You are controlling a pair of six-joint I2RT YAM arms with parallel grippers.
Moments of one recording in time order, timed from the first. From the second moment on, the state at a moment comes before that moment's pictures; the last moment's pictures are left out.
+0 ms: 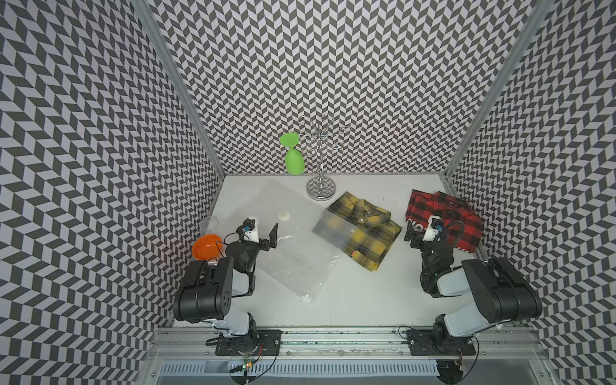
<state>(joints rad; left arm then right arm) 0.10 1.56 0.21 1.33 0.35 0.02 0.06 1.55 0.19 1.29 0.16 0.05</state>
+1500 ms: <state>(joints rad) 0.08 1.36 0.16 1.28 0.20 -0.04 0.15 1.28 0.39 0.93 0.30 0.12</state>
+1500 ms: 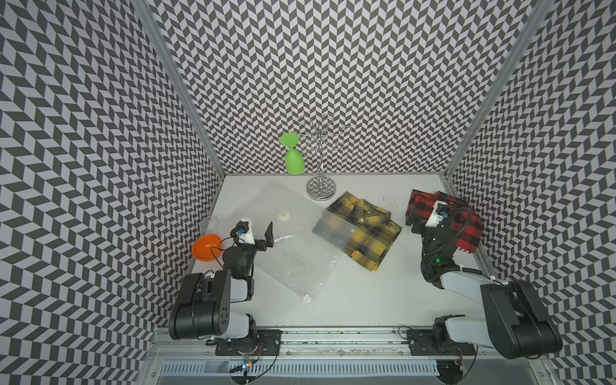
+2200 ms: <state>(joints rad) 0.00 1.03 0.58 0.41 0.06 -0.65 0.28 1.18 0.72 0.33 -0.01 0.62</state>
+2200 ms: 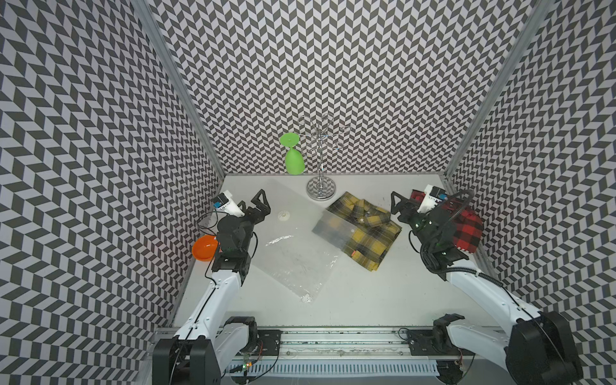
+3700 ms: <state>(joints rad) -0.34 1.47 0.93 -0.09 0.17 -0.50 0.38 1.62 0.93 -0.16 -0.17 0.61</state>
